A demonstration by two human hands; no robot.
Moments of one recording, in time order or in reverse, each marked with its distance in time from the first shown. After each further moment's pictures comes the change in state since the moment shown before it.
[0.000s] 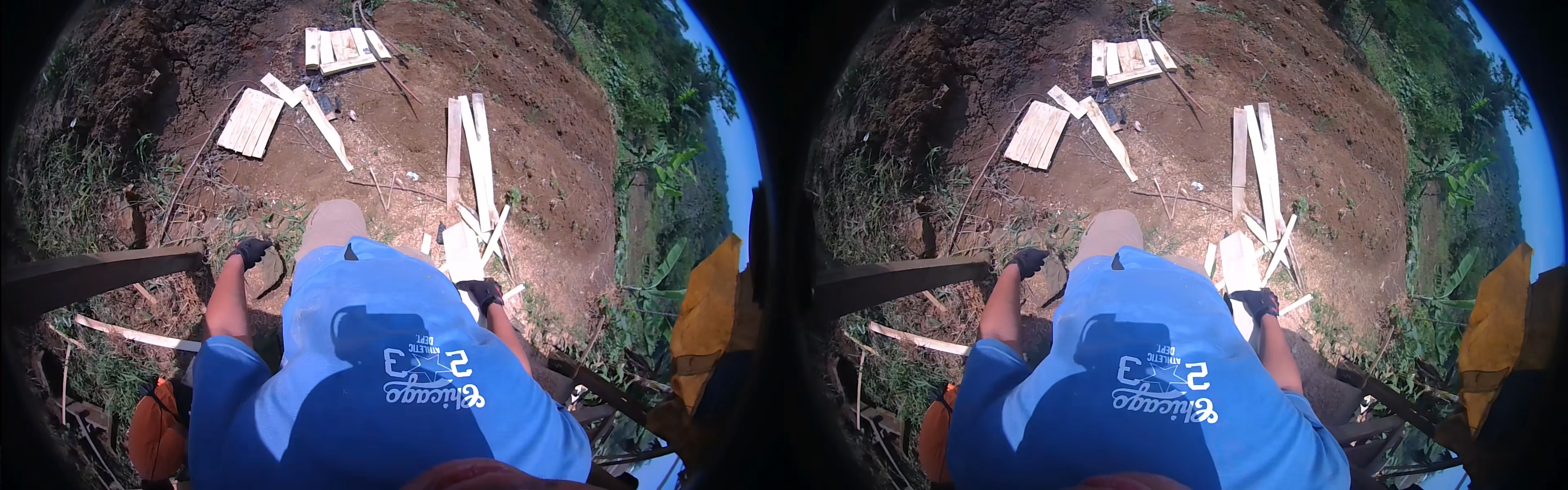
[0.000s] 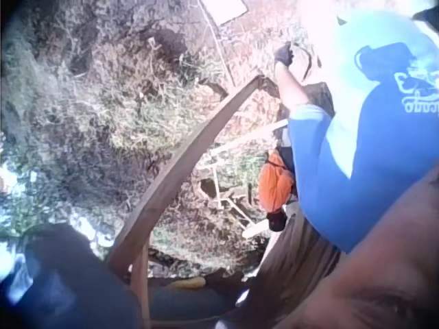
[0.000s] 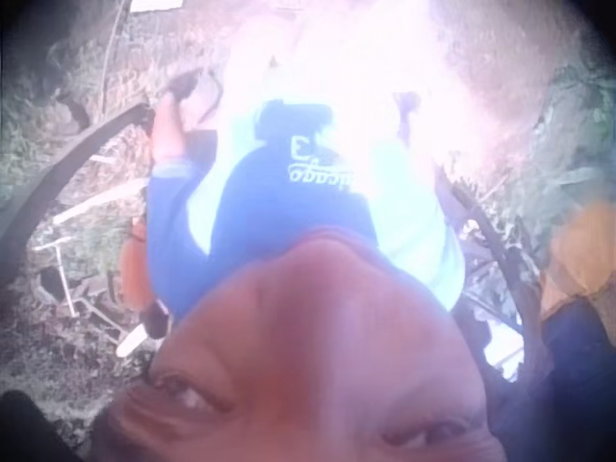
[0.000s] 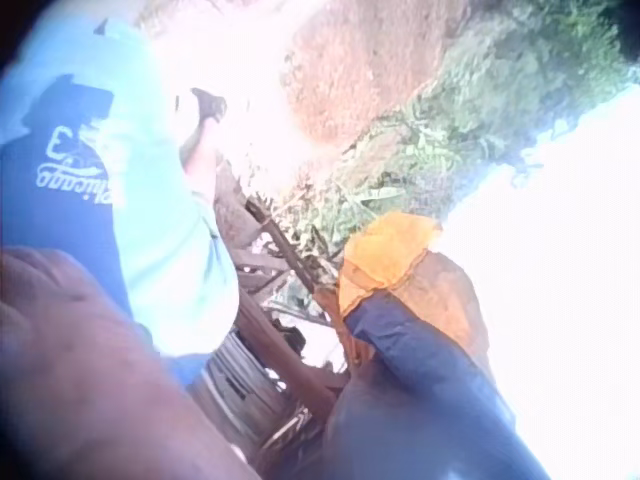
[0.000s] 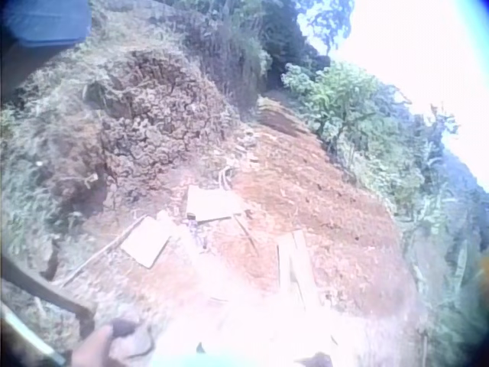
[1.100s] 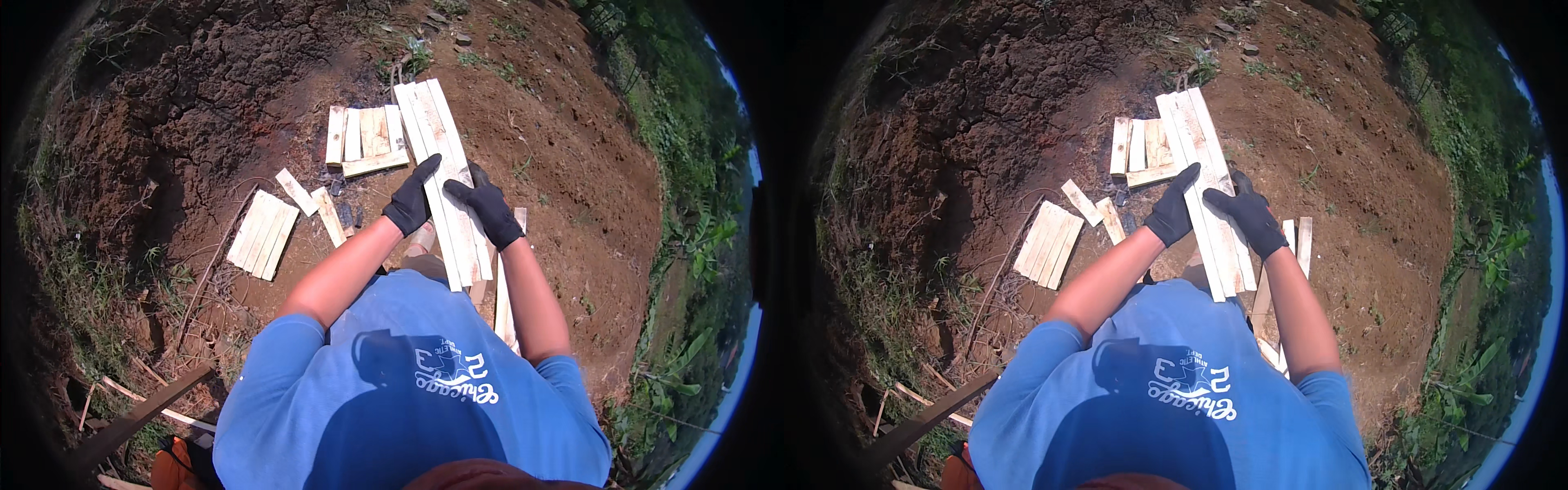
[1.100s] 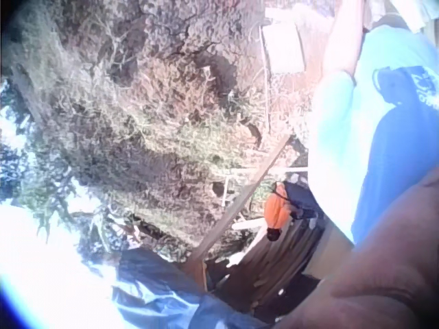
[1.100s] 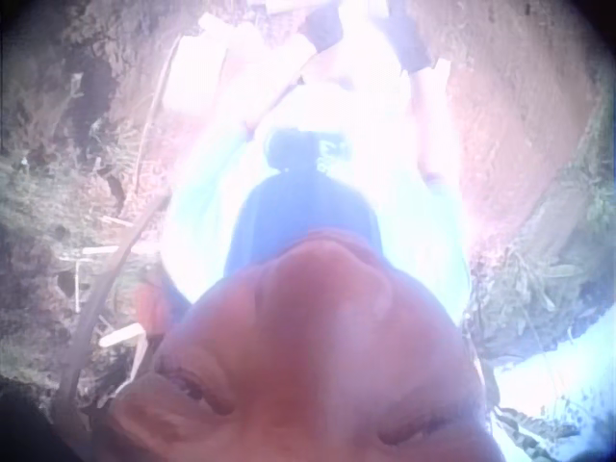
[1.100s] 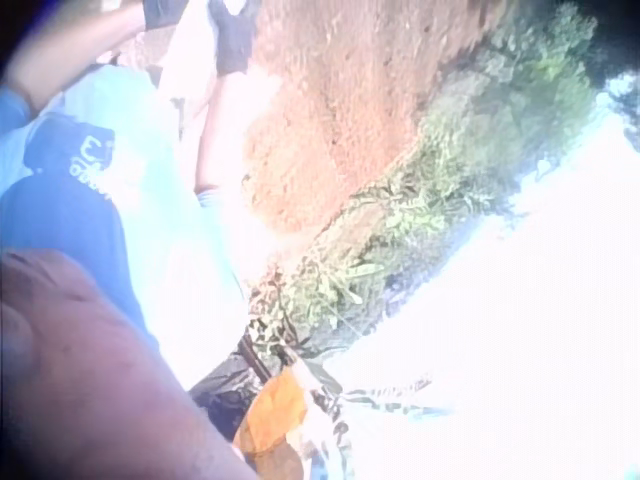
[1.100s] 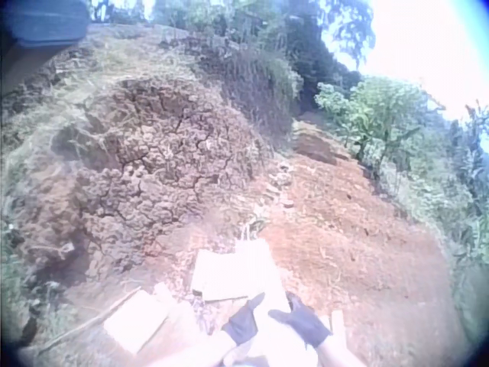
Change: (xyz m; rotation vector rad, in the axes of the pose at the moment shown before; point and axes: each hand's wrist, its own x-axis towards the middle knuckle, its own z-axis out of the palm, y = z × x) left_hand 0.139 0.920 -0.151 -1.485 -0.863 0.857; right_hand 0.258 -0.688 -0.502 0.601 -0.122 -0.964
